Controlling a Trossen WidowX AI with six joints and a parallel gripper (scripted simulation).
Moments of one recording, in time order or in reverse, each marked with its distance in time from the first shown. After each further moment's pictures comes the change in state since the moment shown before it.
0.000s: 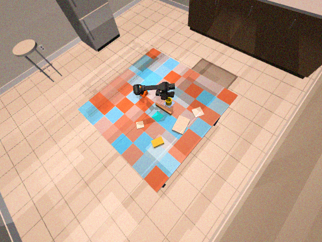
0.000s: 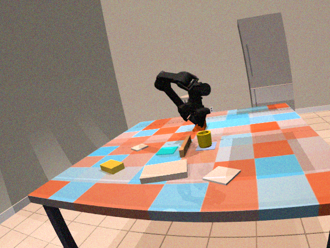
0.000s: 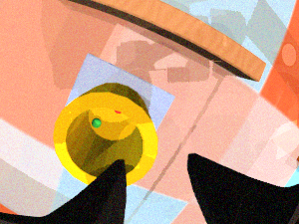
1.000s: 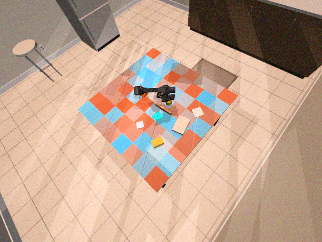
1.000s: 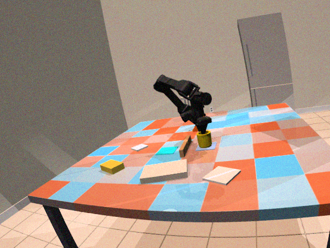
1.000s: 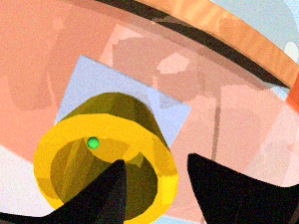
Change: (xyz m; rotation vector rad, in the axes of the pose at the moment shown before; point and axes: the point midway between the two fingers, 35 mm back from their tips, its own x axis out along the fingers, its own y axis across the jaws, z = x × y) arm 0.041 0.004 0.002 0.019 -0.006 0.004
